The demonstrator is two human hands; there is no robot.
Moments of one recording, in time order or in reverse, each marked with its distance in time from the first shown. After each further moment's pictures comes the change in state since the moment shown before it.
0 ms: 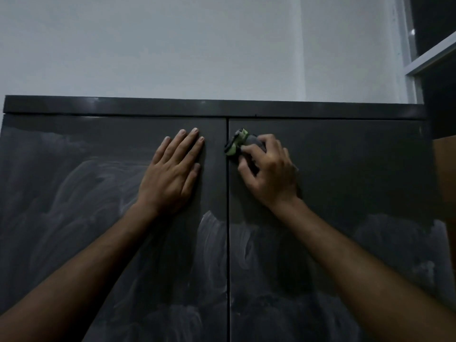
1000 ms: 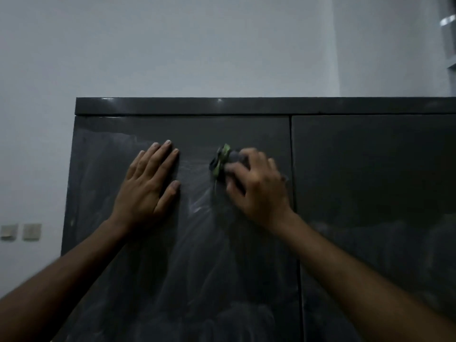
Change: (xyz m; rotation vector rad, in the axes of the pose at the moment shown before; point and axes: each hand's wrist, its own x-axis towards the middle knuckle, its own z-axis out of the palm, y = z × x) left_hand -0.103 -0.146 -0.039 -0.013 0.015 -0.074; right_hand -0.008 -0.127 0.078 0.018 -0.060 -0.184
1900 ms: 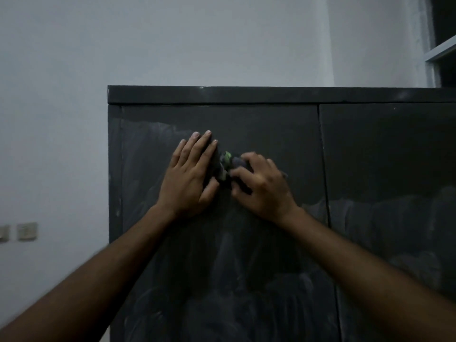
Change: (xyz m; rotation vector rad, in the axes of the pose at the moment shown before) left_hand -0.003 -0.008 -0.016 -0.152 -0.094 0.093; right_hand 0.002 -0.073 0.026 -0.033 -0.108 -0.063
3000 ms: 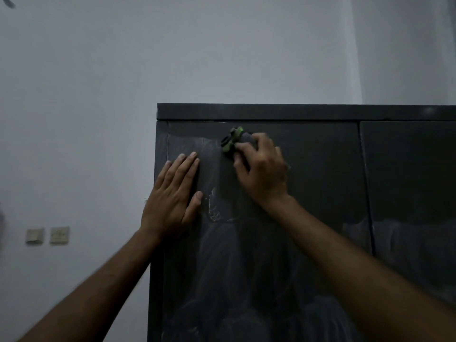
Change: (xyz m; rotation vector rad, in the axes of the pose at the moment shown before) left_hand -0.063 -0.092 -0.018 0.050 0.102 -0.068; right_hand 0.097 -0.056 0.033 -0.008 0.182 0.271
